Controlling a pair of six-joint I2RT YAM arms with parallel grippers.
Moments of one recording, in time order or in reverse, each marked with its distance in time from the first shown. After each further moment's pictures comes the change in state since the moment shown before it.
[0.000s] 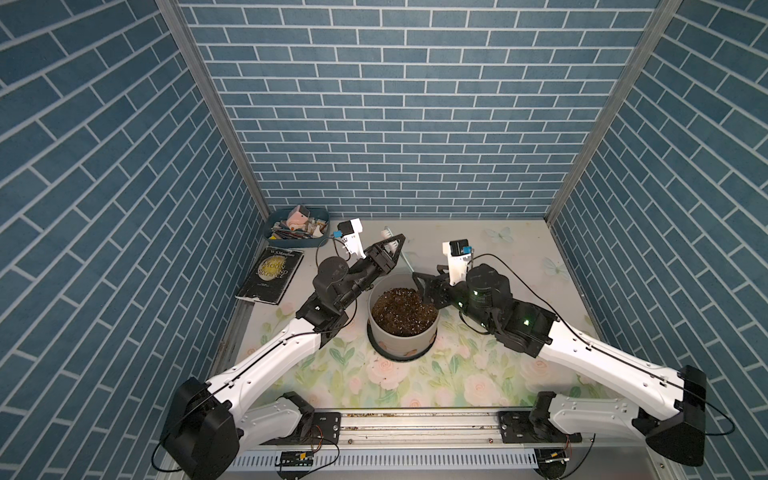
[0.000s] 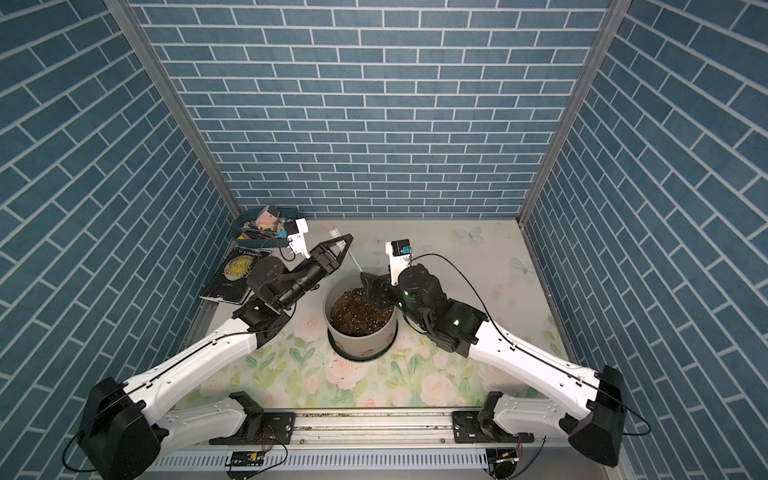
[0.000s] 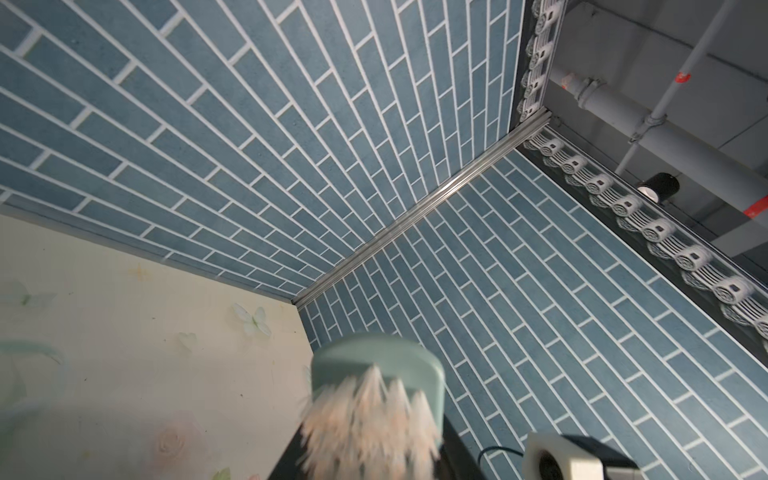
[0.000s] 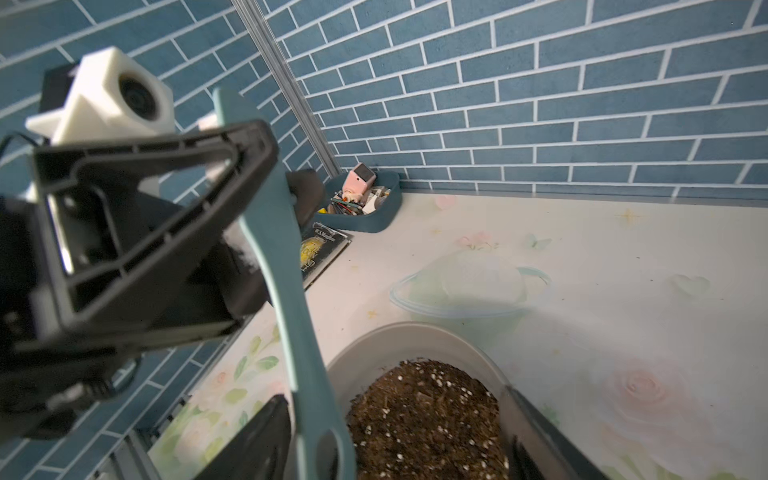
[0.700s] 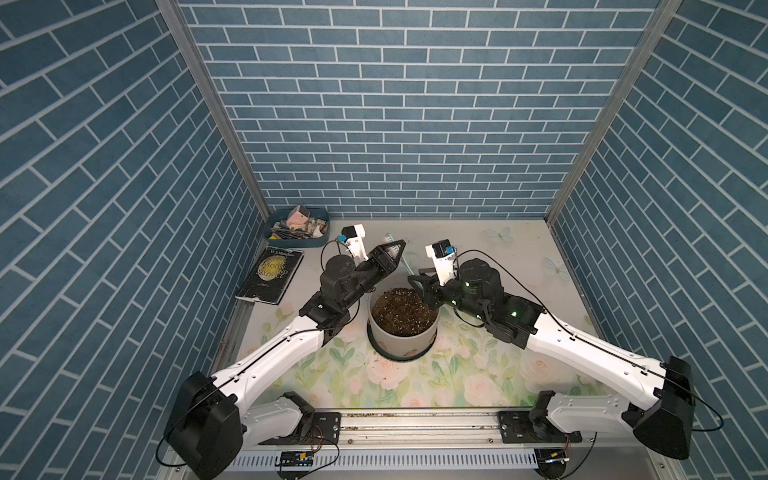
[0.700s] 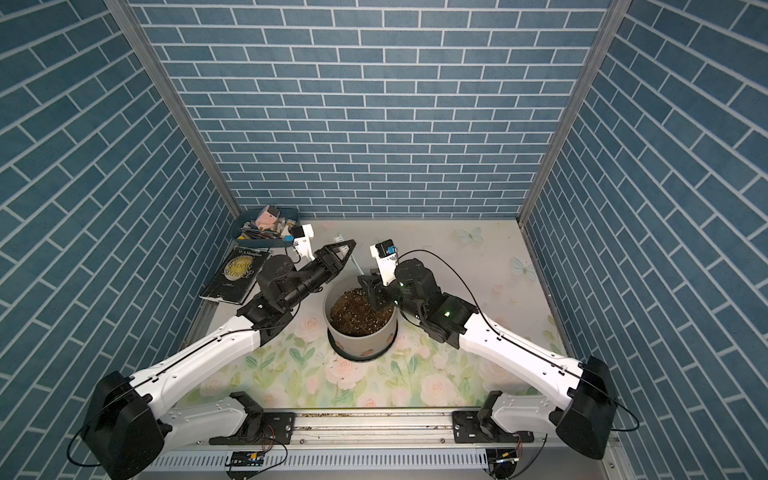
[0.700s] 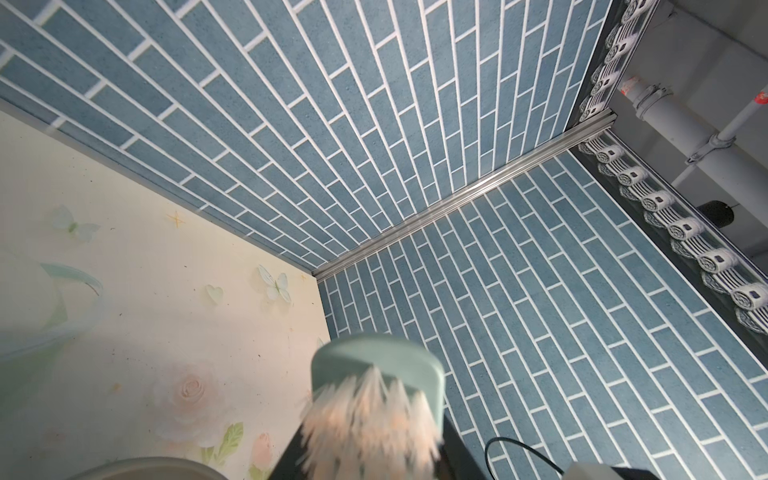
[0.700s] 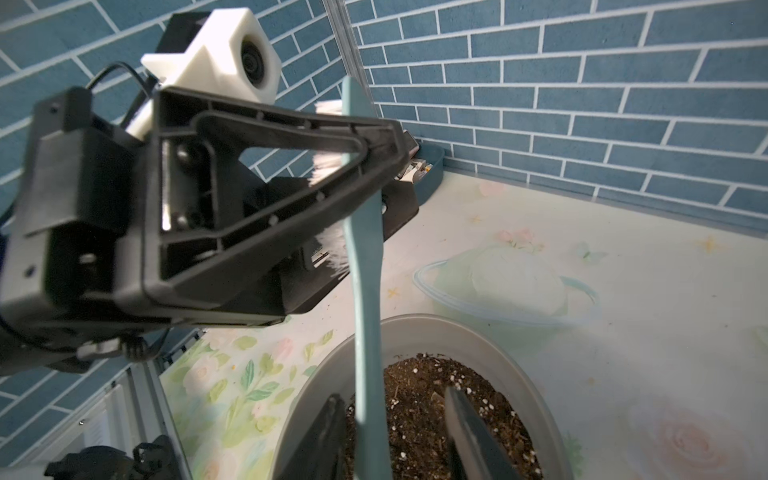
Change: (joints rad) left arm 0.007 0.024 0.003 -0.065 -0.002 -0.087; right arm -0.046 0.127 0.081 0.024 -0.198 -0.127
